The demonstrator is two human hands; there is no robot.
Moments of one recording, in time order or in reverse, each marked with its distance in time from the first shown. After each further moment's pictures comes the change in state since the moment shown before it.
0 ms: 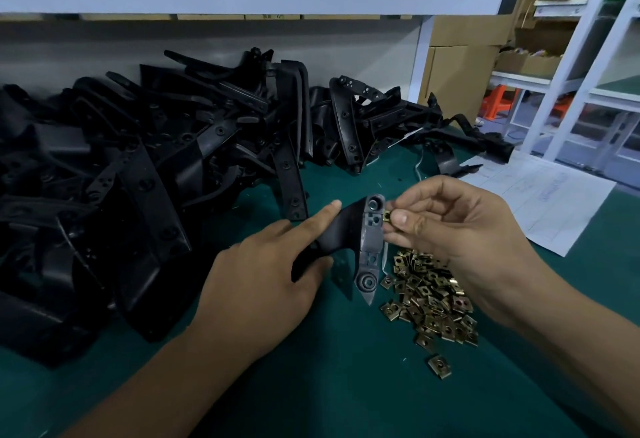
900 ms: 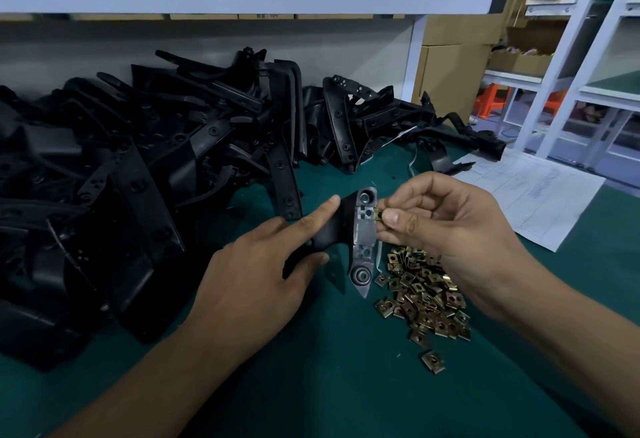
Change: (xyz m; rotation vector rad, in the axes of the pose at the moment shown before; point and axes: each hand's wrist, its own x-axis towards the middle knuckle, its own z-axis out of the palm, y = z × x) left_hand 0.002 -0.003 0.001 -0.042 0.020 0.078; right_hand -0.001 -0.004 0.002 -0.013 -0.026 -0.006
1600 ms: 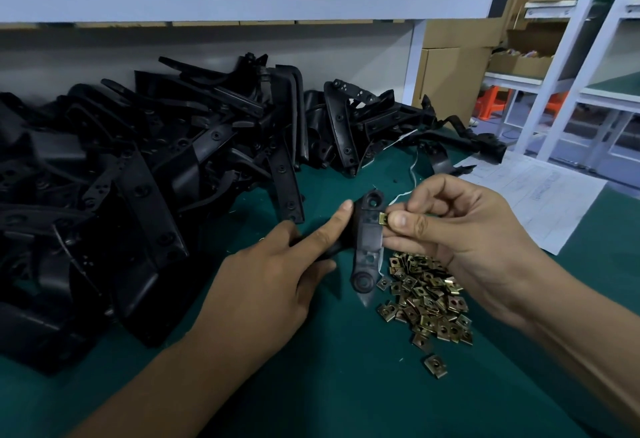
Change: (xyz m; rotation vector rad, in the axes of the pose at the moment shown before) left_hand -0.002 0.010 -0.004 0.121 -0.024 0.087; right_hand -0.004 -0.012 0.001 0.085 0.046 0.089
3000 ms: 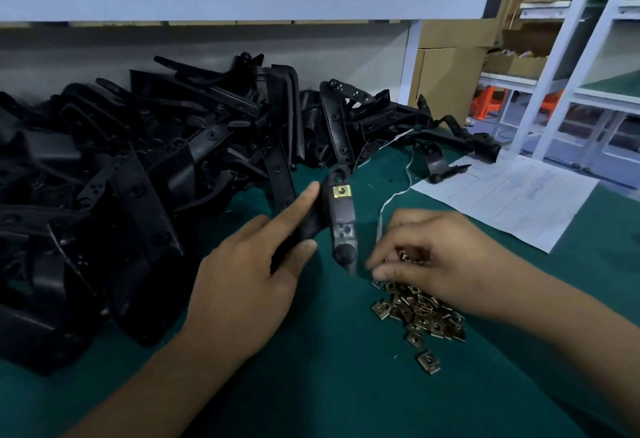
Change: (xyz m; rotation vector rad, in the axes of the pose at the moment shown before) left_hand -0.002 -0.009 0.003 -0.222 0.139 -0.096; right_hand 0.005 0.008 -0.025 -1.159 -0.380 -0.255
